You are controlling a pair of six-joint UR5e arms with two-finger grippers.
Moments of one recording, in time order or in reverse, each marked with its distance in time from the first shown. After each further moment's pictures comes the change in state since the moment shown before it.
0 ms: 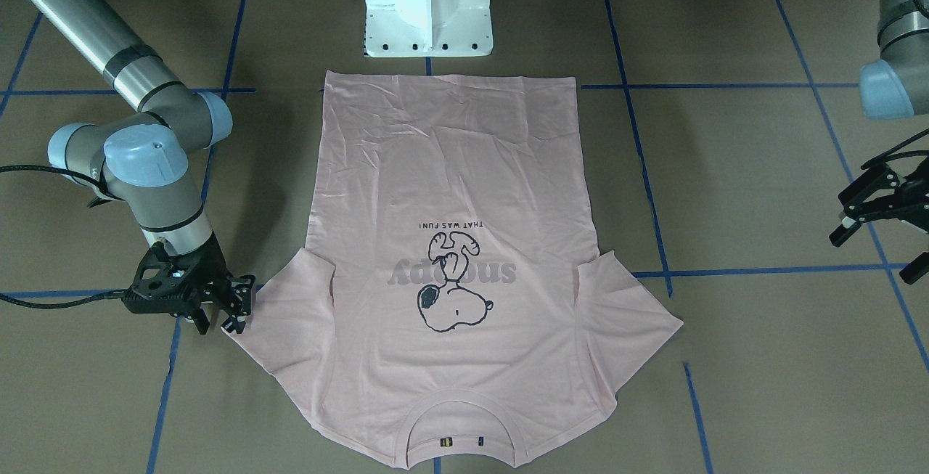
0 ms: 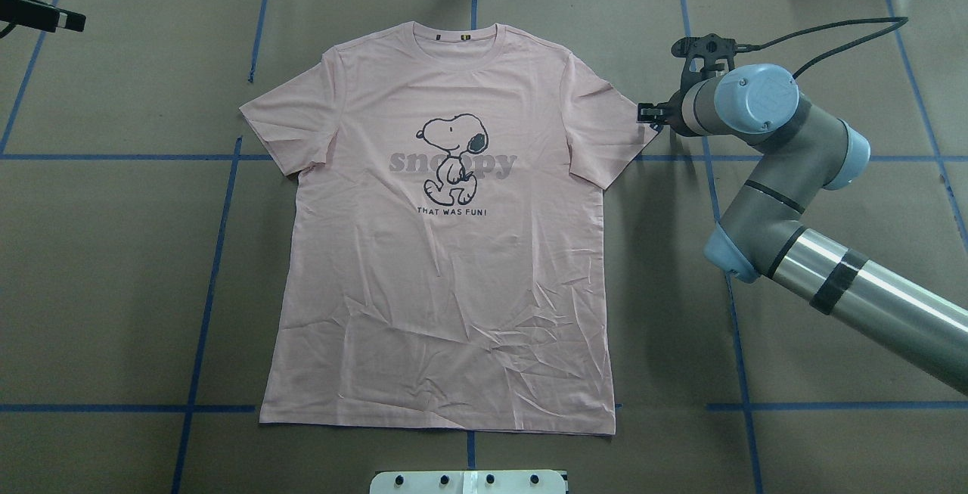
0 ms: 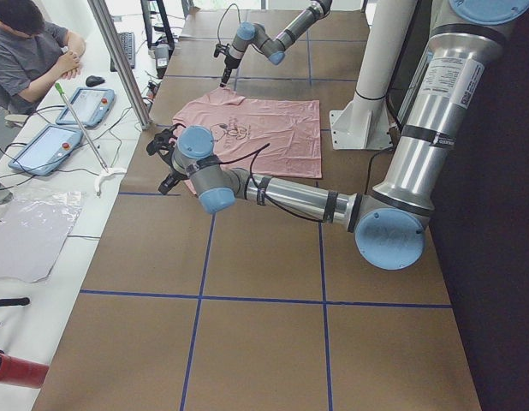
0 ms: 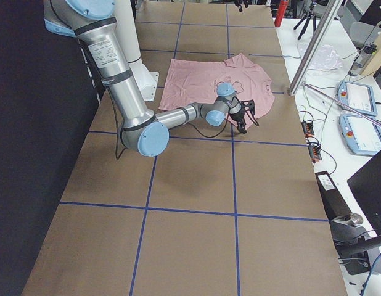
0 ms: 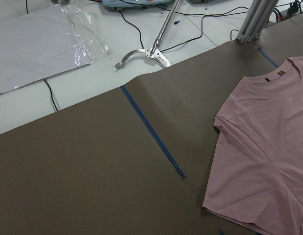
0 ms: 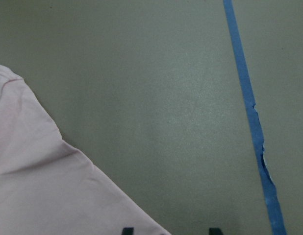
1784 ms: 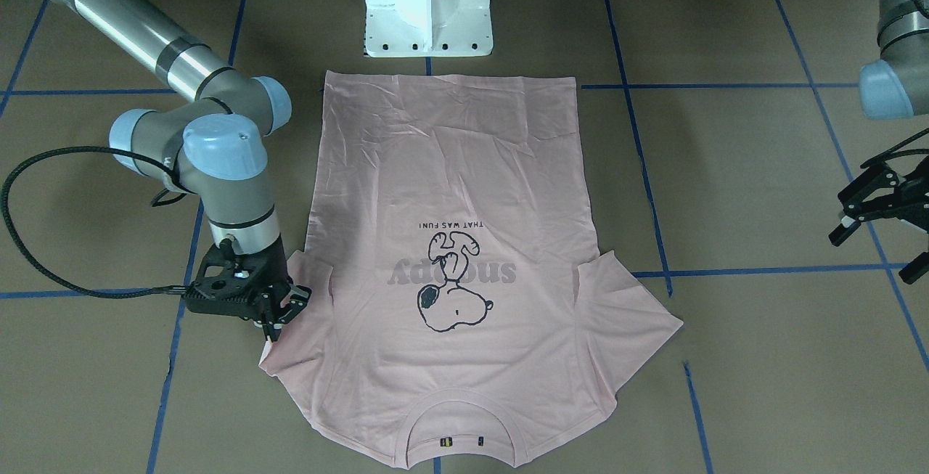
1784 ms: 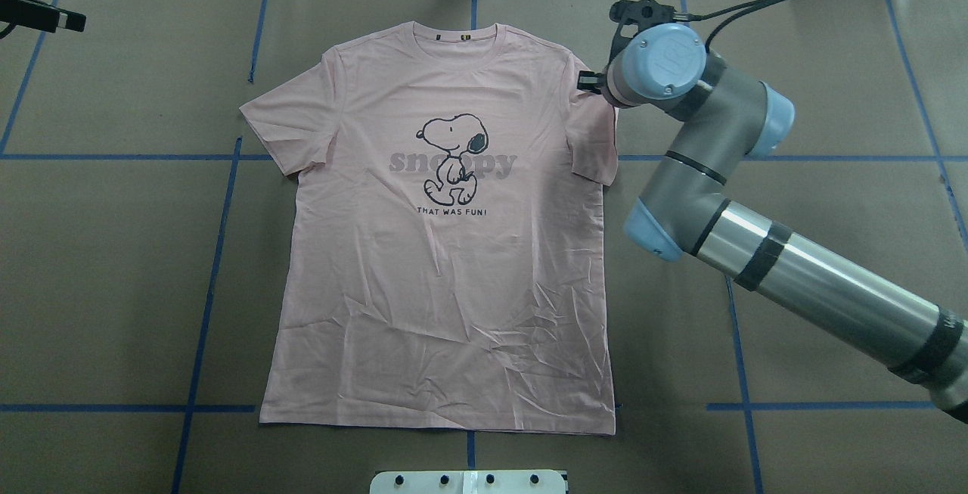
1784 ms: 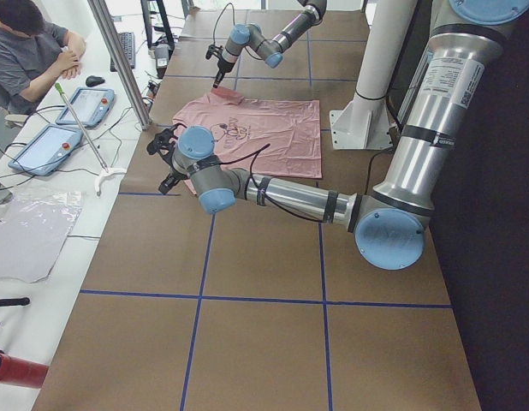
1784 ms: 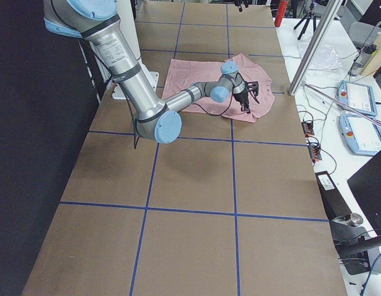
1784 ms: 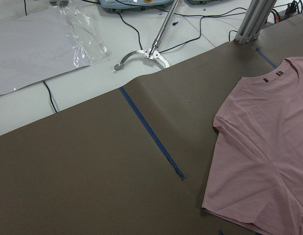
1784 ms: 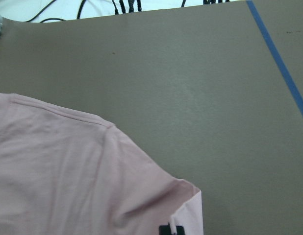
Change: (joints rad) left arm 0.001 0.000 0.002 -0.011 0.000 0.000; right arm -0.043 0.215 0.012 -0.281 -0.092 0.142
